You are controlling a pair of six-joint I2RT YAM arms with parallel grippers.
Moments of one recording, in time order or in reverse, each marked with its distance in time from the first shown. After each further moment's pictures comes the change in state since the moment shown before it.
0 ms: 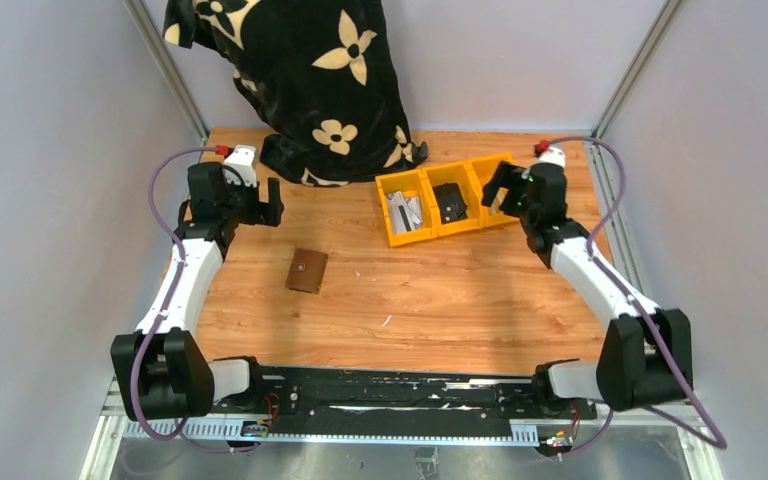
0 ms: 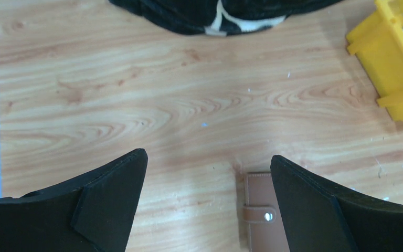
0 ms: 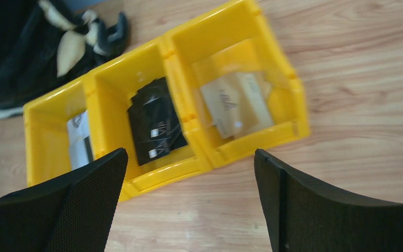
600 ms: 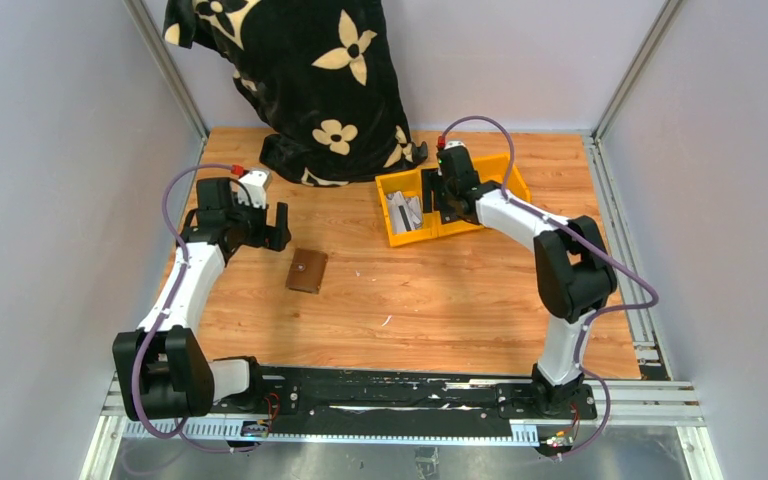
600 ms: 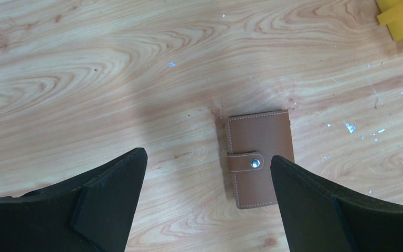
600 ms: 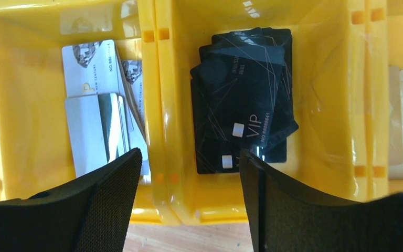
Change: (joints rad) left arm -0.001 0.006 -0.054 -0.194 0.076 0.072; right arm 0.316 0.594 0.491 -0.253 0.042 -0.135
